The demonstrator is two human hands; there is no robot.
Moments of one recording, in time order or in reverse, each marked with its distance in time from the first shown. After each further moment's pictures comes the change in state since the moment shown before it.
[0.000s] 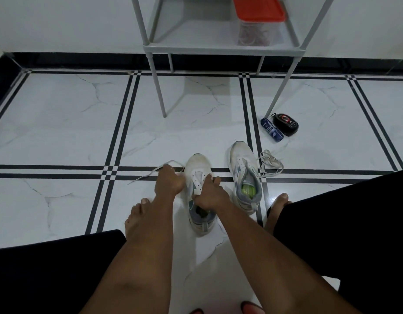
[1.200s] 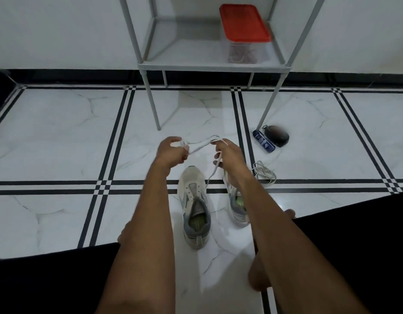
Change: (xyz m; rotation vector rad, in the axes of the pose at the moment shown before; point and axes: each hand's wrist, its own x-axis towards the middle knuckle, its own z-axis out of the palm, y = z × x) left_hand -0.004 0.120 -0.066 -0.581 -0.104 0.151; right_hand -0.004 -0.014 -0.149 1.180 0.268 -0.147
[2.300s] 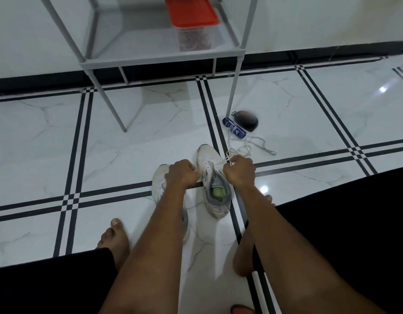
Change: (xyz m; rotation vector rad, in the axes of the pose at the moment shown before) left_hand -0.018 -0.054 0.128 0.900 -0.166 0.076; right_hand 0.003 0.076 -0.124 -0.722 0.367 0.160
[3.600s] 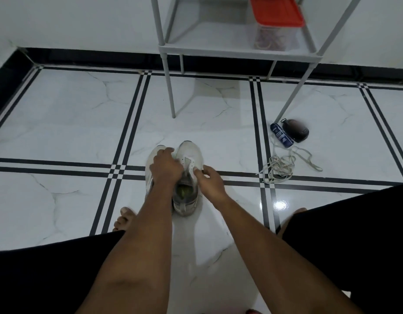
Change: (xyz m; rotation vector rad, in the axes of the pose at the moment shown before) left_hand -0.006 -0.159 -0.070 -0.173 0.446 -0.130; right_hand -0.116 -0.092 0.144 0.299 -0.444 -0.123
